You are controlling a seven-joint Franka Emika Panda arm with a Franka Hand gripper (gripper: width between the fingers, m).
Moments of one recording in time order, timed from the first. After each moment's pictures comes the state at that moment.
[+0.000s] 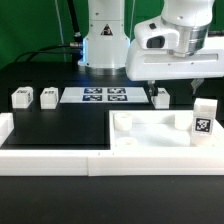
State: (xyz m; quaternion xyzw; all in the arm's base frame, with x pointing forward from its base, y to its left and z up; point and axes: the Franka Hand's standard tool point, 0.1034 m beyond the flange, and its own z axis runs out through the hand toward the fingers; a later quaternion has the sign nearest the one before) arm 0.418 0.118 0.035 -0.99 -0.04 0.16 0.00
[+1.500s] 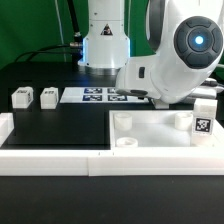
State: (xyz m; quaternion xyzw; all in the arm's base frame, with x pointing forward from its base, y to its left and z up) arm 0.379 0.098 0.005 -0.88 0.06 0.46 -0.03
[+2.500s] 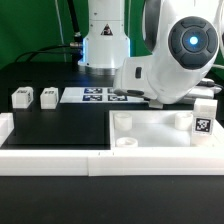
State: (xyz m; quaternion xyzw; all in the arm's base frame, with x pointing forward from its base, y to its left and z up) arm 0.381 0.093 0.005 -0.88 0.06 0.46 -0.02
